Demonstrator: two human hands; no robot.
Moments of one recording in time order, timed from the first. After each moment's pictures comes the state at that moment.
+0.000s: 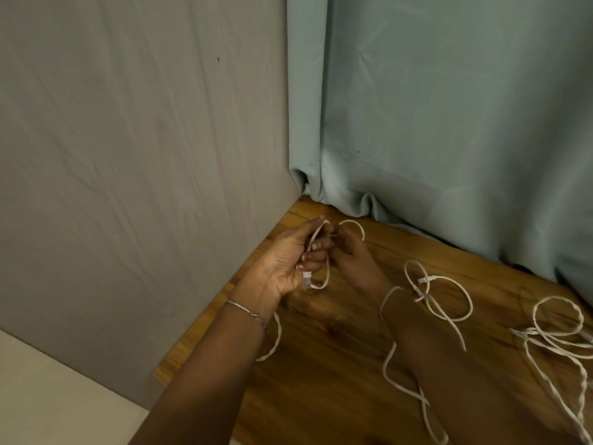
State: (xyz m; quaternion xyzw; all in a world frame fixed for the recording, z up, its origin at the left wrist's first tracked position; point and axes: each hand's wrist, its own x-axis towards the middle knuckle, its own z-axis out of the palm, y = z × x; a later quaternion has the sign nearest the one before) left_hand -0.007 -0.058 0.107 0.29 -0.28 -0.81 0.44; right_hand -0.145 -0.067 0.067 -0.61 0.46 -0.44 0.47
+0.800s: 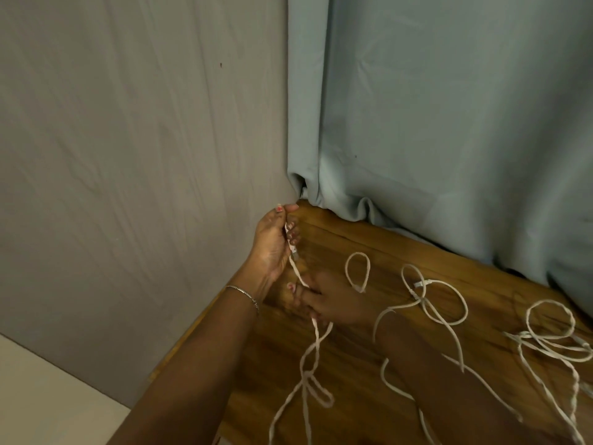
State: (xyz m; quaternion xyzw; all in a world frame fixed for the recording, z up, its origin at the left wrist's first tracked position) left_hand 0.006 -0.097 0.082 0.32 -0.28 -0.64 0.64; right_hand -0.123 -0.032 0.069 -0.76 0.45 -0.18 0.43
